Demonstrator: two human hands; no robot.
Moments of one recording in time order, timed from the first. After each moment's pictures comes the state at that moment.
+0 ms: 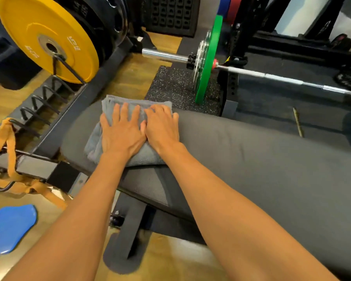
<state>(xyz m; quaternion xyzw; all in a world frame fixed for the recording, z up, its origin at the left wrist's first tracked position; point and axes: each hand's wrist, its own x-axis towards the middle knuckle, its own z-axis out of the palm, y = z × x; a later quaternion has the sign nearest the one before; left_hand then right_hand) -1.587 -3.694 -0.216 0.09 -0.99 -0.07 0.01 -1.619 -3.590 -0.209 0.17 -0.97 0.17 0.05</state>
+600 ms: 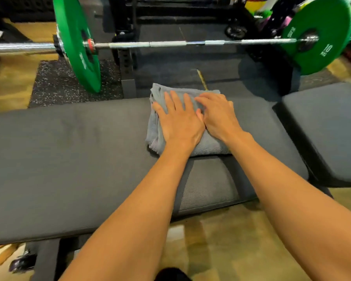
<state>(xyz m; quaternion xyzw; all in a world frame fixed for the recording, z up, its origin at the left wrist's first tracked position) -1.555 -3.234 -0.218 -0.16 -0.98 -0.11 -0.01 -1.539 -3.123 -0.209 -0.05 -0.99 0.12 0.10</state>
